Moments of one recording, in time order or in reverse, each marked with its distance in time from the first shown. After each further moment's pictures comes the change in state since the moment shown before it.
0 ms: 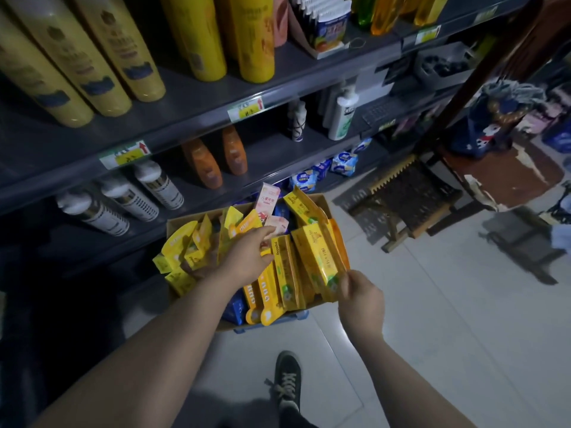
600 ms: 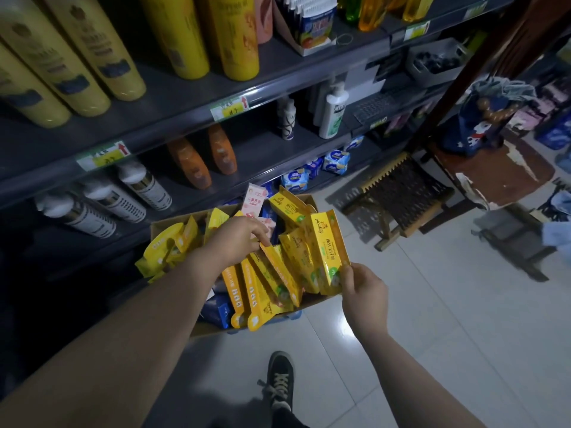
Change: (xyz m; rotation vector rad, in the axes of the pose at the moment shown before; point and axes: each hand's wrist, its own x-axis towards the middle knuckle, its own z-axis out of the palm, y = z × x) left_hand 0.038 0.008 -0.012 0.096 -0.074 0.099; right_hand 0.026 0.015 -0.022 0.145 0.004 0.038
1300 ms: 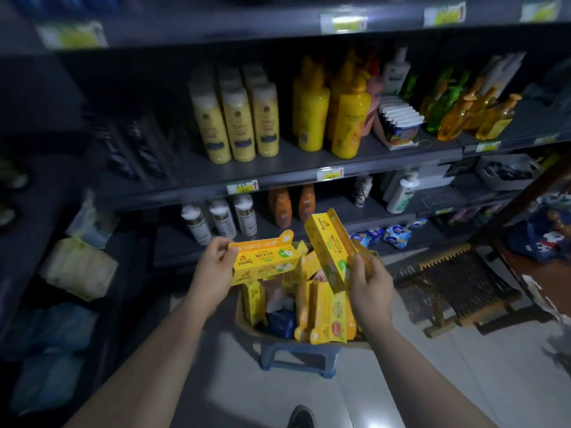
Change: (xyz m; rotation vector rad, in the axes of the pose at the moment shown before) left_hand -0.220 -0.030 -0.082 -0.730 0.795 -0.314; right_hand -0.082 -0.150 0.011 0.312 -0.127 -0.373
